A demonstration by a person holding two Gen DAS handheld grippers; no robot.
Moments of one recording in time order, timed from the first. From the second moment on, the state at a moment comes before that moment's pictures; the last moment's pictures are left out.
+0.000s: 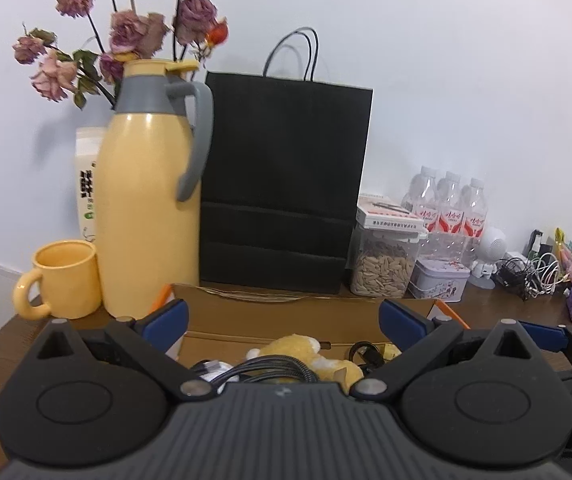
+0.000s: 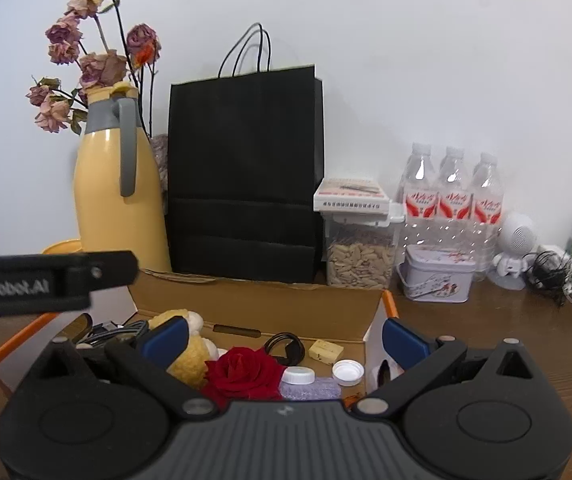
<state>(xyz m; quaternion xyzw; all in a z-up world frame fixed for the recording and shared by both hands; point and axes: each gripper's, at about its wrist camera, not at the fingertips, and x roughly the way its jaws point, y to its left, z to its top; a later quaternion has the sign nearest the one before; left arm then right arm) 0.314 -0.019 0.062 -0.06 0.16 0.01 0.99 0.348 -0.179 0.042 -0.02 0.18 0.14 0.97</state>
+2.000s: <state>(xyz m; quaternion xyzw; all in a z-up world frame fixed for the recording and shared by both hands) 0.129 0.014 0.042 -0.03 0.26 0.02 0.96 0.160 -0.193 0.049 -0.01 0.24 0.12 0.96</state>
